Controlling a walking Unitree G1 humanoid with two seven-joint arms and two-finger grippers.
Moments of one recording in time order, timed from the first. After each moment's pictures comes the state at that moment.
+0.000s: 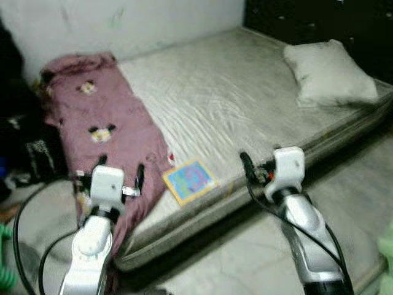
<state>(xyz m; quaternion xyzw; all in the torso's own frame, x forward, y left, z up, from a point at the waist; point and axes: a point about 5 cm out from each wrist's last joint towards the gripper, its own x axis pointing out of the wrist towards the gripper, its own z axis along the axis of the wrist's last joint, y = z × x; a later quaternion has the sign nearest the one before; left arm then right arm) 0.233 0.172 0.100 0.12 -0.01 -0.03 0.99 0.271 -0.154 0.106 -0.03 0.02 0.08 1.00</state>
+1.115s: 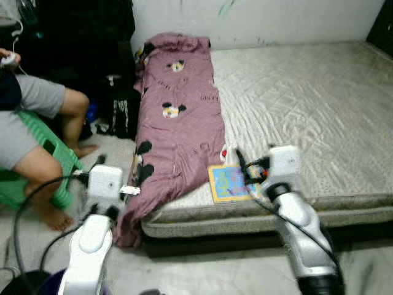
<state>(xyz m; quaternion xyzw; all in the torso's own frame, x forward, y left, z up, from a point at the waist) 0.237 0.170 0.101 0.10 -0.01 -0.04 0.99 0.277 -0.150 0.108 -0.01 0.00 0.08 1.00</state>
